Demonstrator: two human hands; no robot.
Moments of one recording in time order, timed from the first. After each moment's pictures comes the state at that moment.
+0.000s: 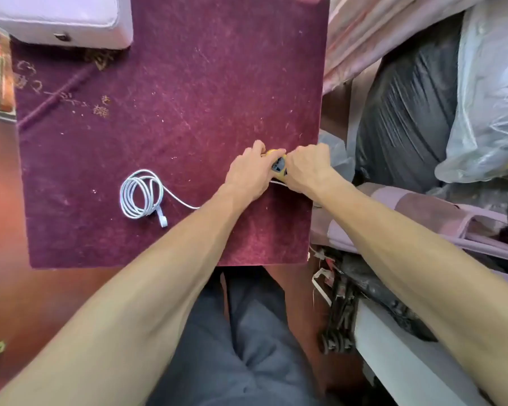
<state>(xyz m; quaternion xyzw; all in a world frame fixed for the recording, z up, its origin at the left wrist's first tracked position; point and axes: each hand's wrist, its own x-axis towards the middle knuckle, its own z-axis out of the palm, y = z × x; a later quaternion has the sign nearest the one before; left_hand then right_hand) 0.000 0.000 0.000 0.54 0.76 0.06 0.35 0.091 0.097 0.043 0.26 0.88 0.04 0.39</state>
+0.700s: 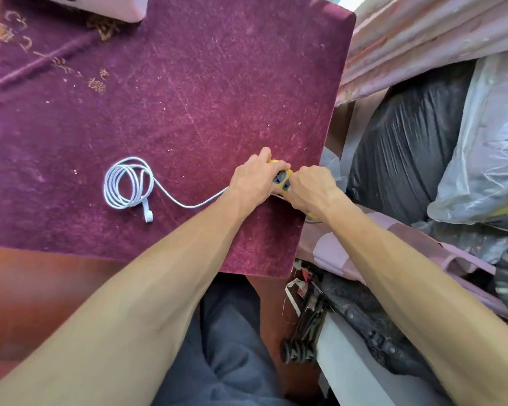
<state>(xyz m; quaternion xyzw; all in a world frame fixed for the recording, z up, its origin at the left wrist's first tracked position) 0.003 0.013 -0.015 0.46 0.77 0.09 0.43 0.100 0.108 0.031 0.15 0.89 0.06 0.43</state>
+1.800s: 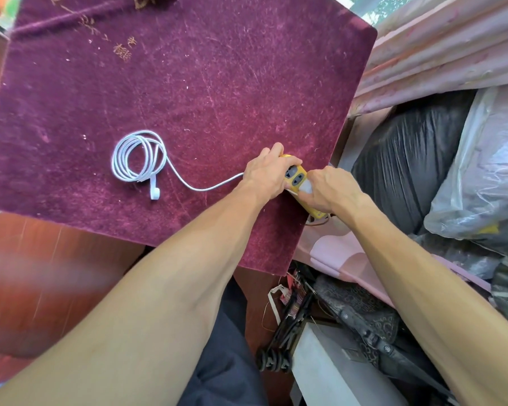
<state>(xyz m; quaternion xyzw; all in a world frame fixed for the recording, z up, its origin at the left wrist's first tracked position) 0.014 0.003 -0.025 0.44 0.79 0.16 0.40 0.121 0.114 0.035 0.21 0.89 0.02 0.41</state>
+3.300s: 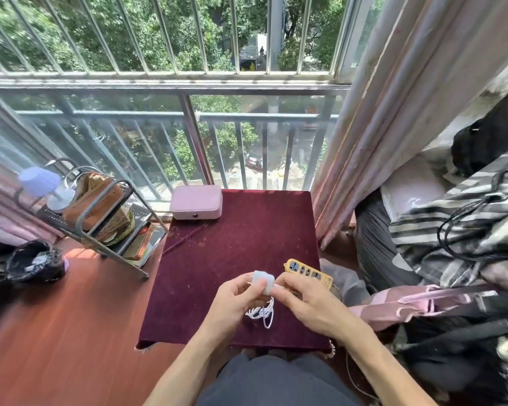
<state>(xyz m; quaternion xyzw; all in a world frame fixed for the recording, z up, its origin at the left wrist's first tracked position) 0.037 -0.216 0.346 0.19 0.61 0.58 0.51 0.187 -0.087 0.346 0.24 0.82 -0.51 -0.05</state>
